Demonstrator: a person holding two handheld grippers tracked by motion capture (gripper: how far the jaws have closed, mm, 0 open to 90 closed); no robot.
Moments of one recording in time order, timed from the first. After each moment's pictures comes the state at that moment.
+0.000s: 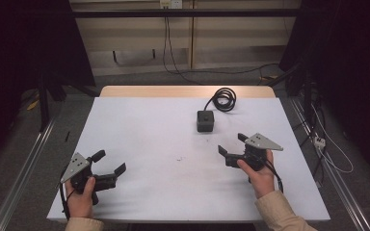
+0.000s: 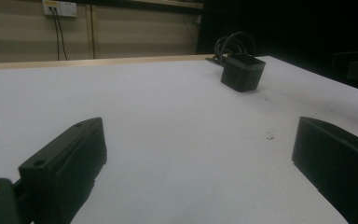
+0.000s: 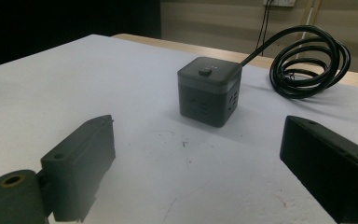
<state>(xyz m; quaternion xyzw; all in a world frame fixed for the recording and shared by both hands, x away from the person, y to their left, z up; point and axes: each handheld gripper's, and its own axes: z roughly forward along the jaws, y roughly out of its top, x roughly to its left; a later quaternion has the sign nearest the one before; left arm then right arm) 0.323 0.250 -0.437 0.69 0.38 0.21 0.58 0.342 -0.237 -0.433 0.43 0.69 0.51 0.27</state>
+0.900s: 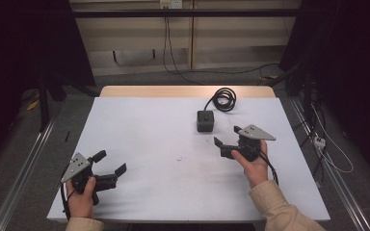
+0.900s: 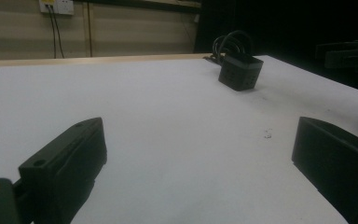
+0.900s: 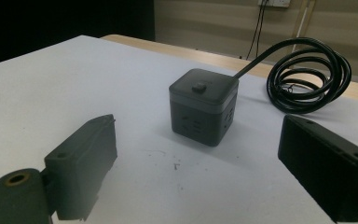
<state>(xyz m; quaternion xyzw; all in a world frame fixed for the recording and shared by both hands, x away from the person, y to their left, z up) 0.324 0.249 -0.438 0.69 0.38 0.20 0.58 0.367 -0.226 -0.425 0.44 0.69 0.50 0.28</state>
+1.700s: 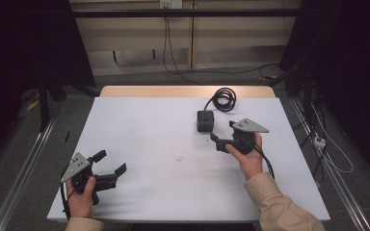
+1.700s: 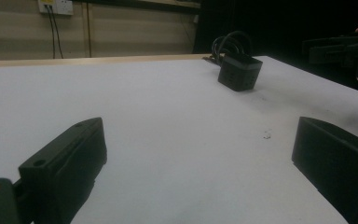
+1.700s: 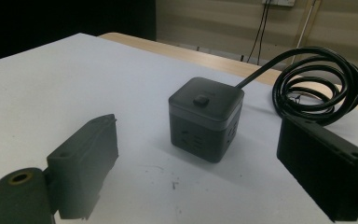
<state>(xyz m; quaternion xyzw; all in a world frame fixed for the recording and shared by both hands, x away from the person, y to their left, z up) 0.324 0.250 -0.438 0.69 0.38 0.20 0.58 0.387 -0.216 -0.420 0.43 0.70 0.49 0.28</state>
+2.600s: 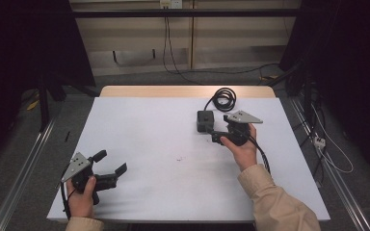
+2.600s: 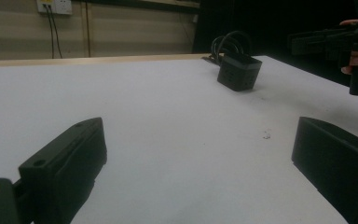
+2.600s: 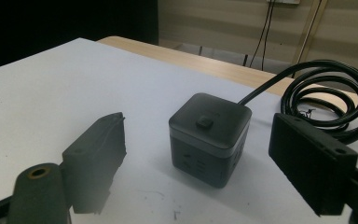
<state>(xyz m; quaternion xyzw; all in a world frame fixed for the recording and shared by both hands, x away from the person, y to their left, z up) 0.325 0.249 -0.438 0.69 0.38 0.20 0.58 0.411 -0.206 -0.414 0.43 0.70 0.49 0.27</state>
